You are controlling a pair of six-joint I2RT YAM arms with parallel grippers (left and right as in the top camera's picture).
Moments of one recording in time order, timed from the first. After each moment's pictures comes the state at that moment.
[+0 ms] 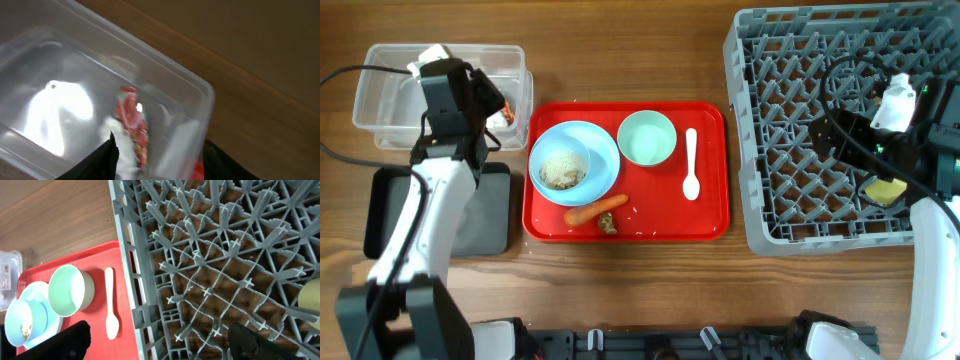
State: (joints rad) left arm 0.07 1.50 1.03 -0.15 -0.12 -0.44; right arm -0.28 1.26 1.23 -0.97 -0.36 0.10
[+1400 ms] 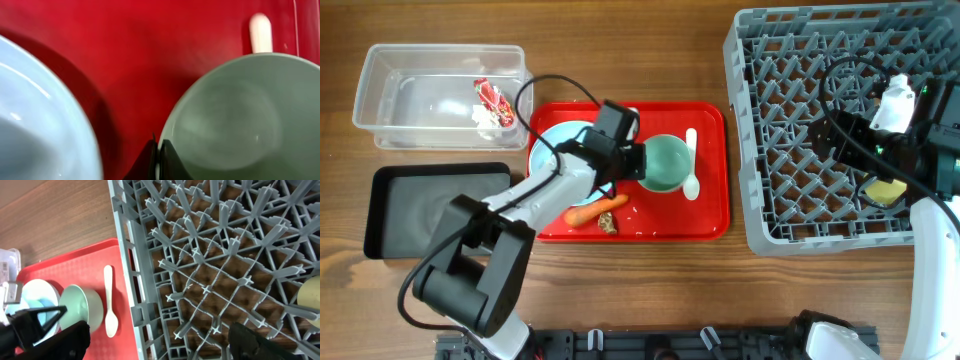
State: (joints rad) left arm -0.51 1.80 1.03 -0.32 0.13 -0.42; right arm -0.28 1.26 1.23 -0.98 -0.35 0.09
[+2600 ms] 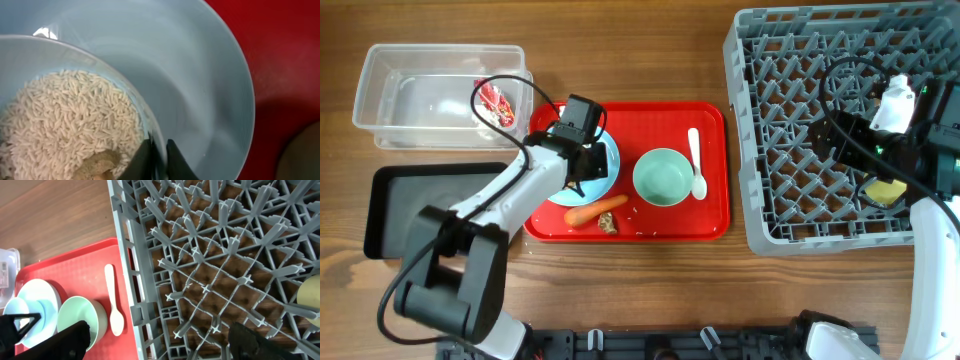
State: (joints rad) left arm -0.37 1.74 1.04 -0.54 -0.06 -0.41; right arm -0.28 1.26 1.23 -0.98 -0.35 0.09
